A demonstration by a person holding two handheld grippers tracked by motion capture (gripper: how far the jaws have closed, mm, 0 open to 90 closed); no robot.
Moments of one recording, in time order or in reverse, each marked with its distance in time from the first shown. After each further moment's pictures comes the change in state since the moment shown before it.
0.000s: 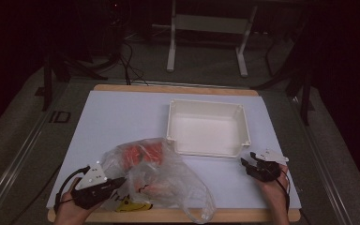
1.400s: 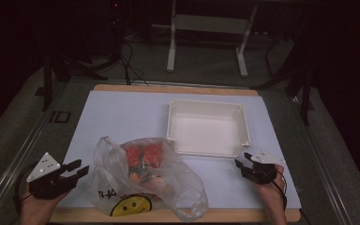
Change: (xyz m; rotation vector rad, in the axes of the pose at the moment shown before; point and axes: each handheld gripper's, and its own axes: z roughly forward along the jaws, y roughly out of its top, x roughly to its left) left arm 0.067 -0.035 -0.047 -0.100 0.247 -0.178; right arm 0.022 0.013 -0.010 -0.039 0.061 -0.045
